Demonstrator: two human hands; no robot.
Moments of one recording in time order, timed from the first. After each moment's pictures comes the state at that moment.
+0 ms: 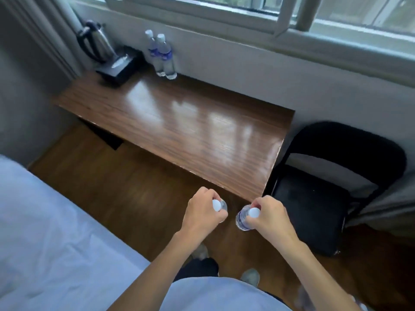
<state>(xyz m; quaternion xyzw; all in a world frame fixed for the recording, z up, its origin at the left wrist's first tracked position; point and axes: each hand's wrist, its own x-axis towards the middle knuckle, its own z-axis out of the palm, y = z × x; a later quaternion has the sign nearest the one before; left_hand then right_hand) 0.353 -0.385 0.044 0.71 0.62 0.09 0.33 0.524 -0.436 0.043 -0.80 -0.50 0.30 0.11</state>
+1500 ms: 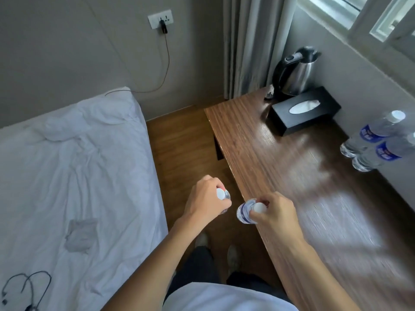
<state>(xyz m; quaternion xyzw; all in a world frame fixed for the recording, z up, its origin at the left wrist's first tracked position) -0.052 0.007 0.061 0.47 0.84 0.16 0.24 0.124 0.064 0.058 -0.58 -0.73 0.36 0.05</state>
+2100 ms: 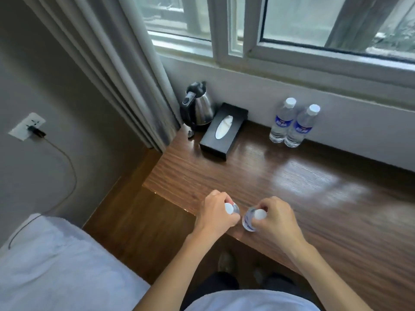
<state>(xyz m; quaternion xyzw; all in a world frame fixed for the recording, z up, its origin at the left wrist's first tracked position) -0.061 0.181 0.061 0.71 0.63 0.06 0.30 0.097 0.136 0.060 -0.78 -0.51 0.33 0.12</state>
